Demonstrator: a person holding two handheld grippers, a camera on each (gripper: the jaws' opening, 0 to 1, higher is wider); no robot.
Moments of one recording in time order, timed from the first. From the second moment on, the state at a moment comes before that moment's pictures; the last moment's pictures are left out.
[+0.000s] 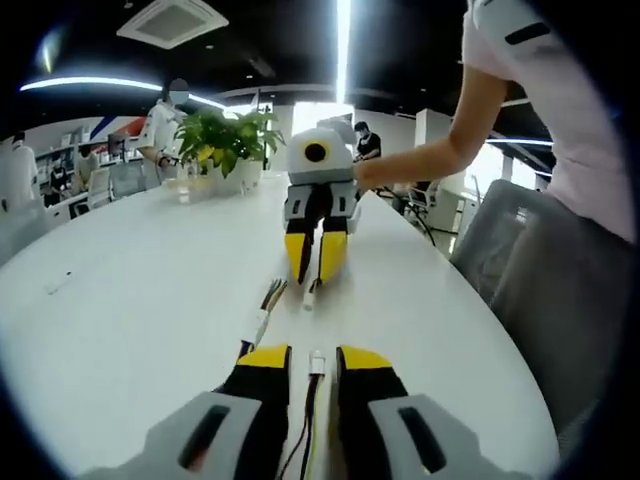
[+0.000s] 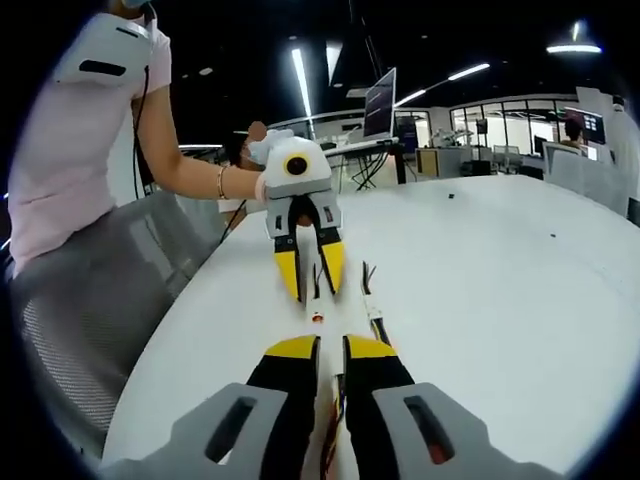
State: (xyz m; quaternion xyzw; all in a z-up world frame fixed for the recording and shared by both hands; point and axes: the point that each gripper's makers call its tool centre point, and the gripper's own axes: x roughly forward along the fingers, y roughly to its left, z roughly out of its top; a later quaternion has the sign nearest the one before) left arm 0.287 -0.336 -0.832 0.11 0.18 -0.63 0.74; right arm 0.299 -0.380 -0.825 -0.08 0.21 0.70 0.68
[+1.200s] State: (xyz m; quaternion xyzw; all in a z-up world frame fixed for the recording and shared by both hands) left arm 0.297 -0.326 -0.844 0.10 0.17 -0.62 0.76; right arm 0.300 -0.382 -0.846 -0.13 0.19 0.70 0.68
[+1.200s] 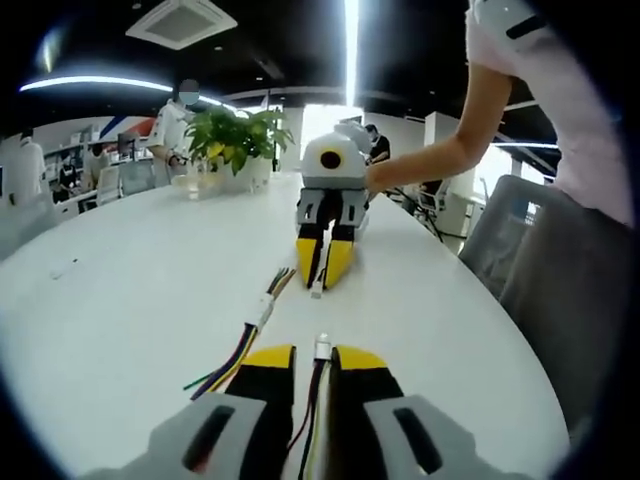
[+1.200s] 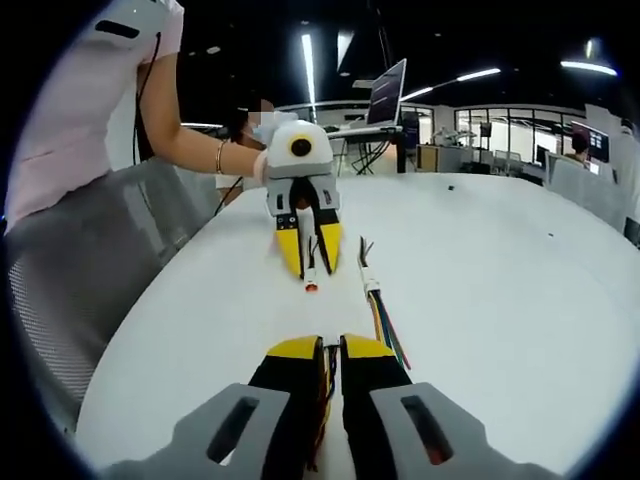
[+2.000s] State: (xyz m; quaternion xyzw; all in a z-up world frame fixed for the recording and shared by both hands) left arm 0.297 -0.328 -0.842 0.12 0.16 -0.63 0.75; right arm 0.300 -0.382 -0.845 -0.12 0.20 0.69 0.68
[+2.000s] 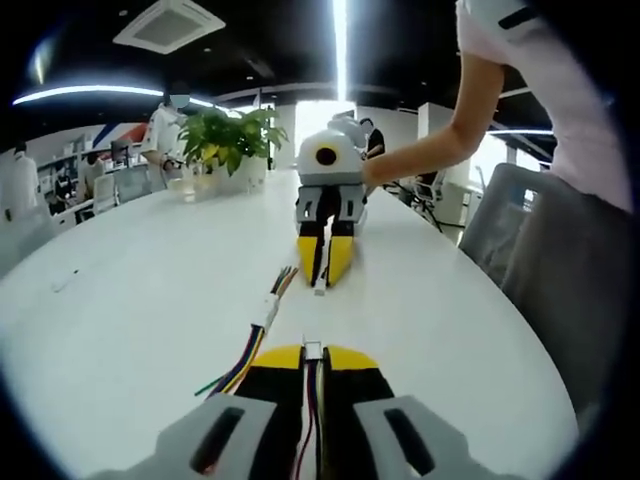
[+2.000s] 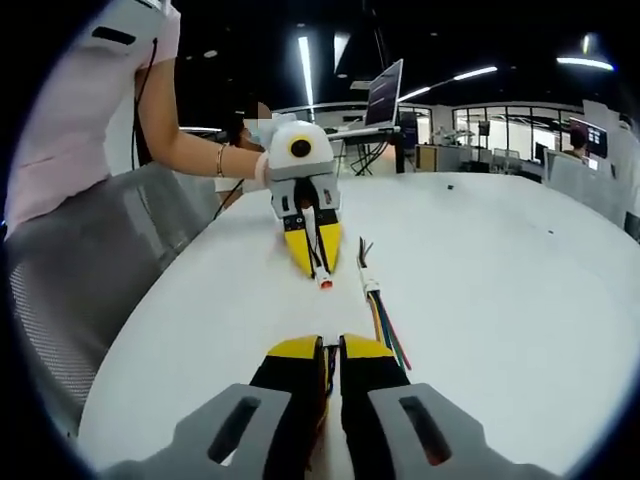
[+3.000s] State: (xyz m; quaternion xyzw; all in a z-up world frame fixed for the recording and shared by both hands) left arm 0.290 -0.341 -0.813 0.13 0.14 -0.65 0.73; right arm 0.299 -0.352 -0.820 -0.11 0.16 0.72 0.66
